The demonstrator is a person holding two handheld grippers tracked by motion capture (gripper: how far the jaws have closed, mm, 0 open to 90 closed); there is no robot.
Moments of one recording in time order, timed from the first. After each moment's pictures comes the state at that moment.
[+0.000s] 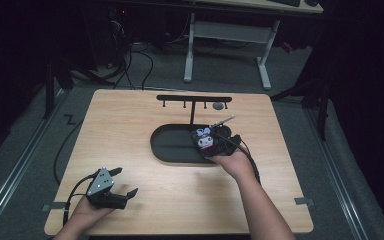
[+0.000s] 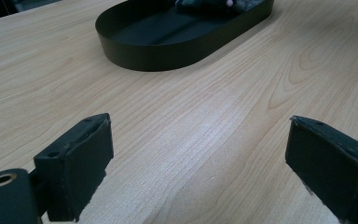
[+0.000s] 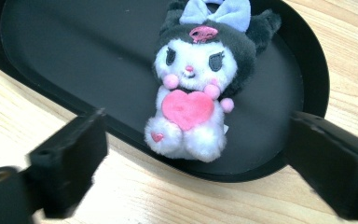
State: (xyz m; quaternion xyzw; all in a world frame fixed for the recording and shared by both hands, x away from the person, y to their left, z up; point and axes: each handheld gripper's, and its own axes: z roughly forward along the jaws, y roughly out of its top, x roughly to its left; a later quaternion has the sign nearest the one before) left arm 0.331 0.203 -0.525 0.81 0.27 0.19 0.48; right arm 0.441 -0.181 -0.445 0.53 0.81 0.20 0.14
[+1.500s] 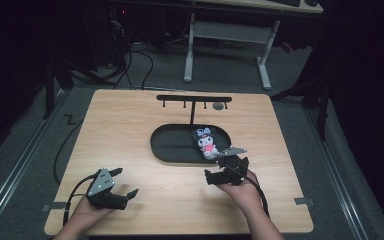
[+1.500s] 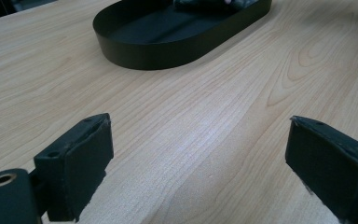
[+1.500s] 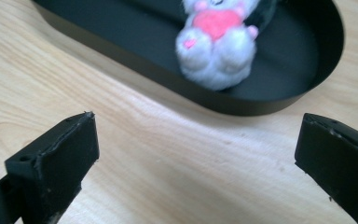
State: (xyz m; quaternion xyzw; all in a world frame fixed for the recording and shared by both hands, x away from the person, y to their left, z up) left arm 0.330 0.202 -0.525 0.82 0.27 0.19 0.48; right arm 0.360 -0.199 -0.479 0.50 0.80 0.28 0.19
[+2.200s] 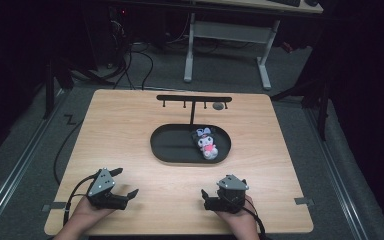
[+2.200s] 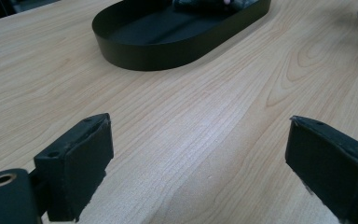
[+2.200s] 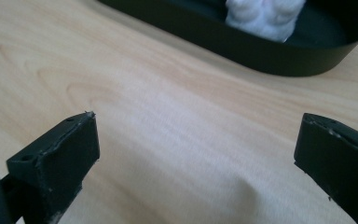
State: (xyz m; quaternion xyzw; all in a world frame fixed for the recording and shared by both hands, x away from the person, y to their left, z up) left arm 0.329 0.201 -0.525 0.82 0.26 0.19 0.48; right arm 0.293 -0.193 -0.522 0.46 0.78 0.34 0.25
